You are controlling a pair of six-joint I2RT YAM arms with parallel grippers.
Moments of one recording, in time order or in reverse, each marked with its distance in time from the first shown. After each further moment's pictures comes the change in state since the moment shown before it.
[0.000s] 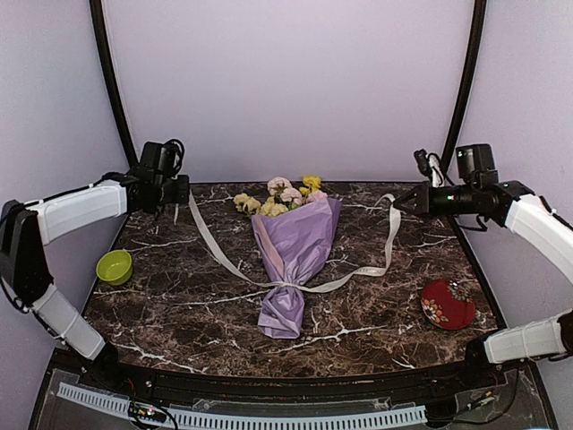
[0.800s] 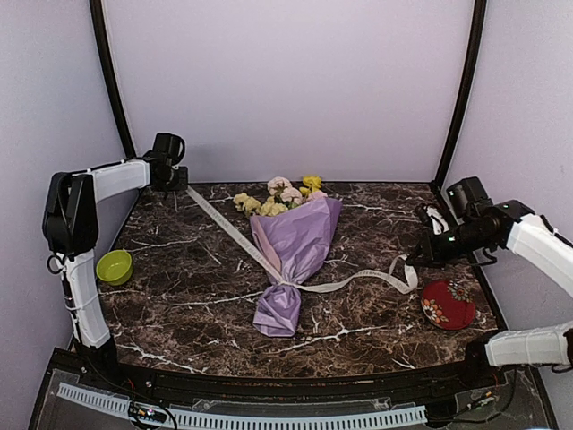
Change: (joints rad) left arm 0.186 0.498 0.467 -0.080 0.028 0.042; right arm 0.077 -0.076 -0.168 -0.364 0.164 -0.030
